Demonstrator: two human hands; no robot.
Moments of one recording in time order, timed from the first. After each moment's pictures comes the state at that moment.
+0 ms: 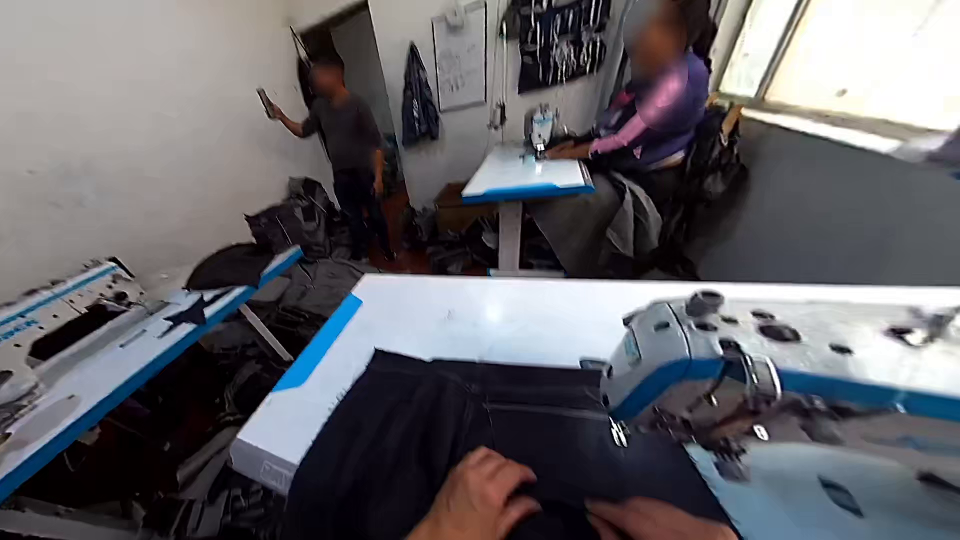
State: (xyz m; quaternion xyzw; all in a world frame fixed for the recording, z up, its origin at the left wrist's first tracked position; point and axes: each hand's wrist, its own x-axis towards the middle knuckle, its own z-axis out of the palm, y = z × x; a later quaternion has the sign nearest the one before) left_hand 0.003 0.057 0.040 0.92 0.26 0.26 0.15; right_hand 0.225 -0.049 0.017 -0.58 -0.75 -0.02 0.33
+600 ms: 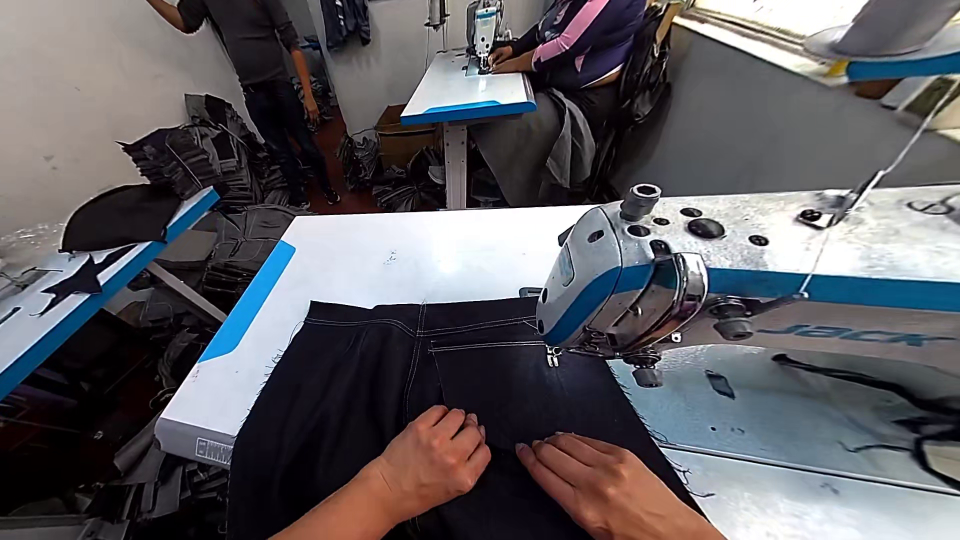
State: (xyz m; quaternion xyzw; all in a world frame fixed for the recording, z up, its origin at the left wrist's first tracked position) left_hand -0.003 0.072 0.030 0.96 0.01 0.23 -0.17; right_hand 0.223 -0.058 0.013 -0.44 -0.84 -0.22 0.23
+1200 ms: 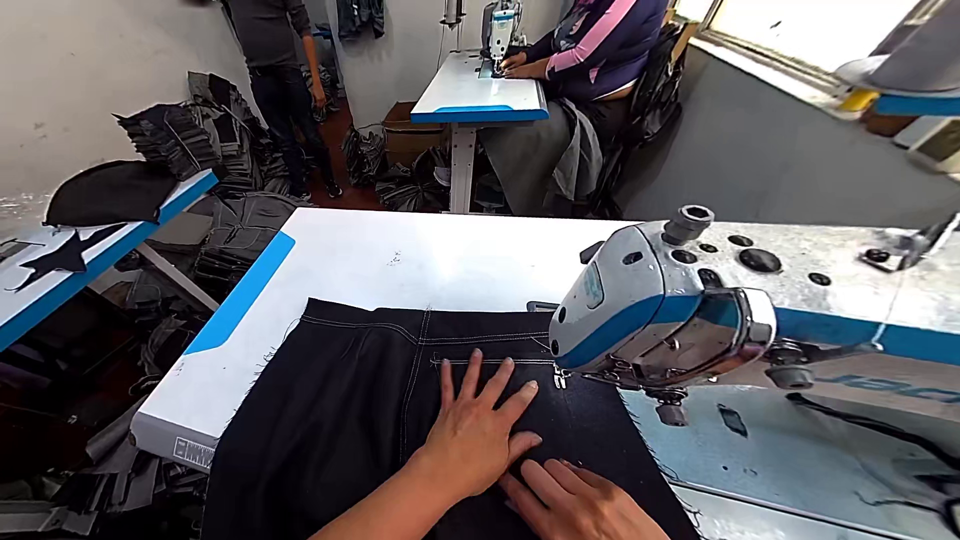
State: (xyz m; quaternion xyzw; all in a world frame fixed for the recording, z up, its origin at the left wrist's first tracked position) left_hand 0.068 0.077 0.040 0.95 0.27 0.02 0.18; right_hand 0.203 -0.055 0.031 -0.50 -0.84 -0.18 0.13
